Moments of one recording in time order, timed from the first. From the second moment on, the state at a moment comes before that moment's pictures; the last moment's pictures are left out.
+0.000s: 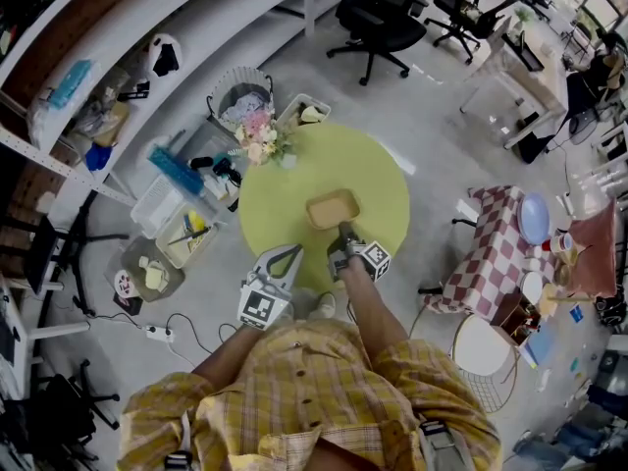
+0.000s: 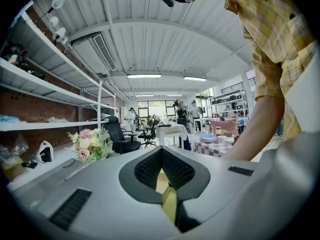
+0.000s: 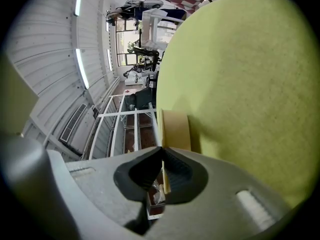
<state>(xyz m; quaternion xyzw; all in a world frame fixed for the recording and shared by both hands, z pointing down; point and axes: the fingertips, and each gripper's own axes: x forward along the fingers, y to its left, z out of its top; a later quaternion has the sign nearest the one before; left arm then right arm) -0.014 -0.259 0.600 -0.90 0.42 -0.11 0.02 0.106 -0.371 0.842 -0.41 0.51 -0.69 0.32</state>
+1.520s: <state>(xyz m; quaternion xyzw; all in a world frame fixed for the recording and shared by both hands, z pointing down) -0.020 -0.229 0.599 -0.91 0.40 -0.09 0.00 0.114 -0.305 0.791 -0.38 0.59 -0.65 0.29</state>
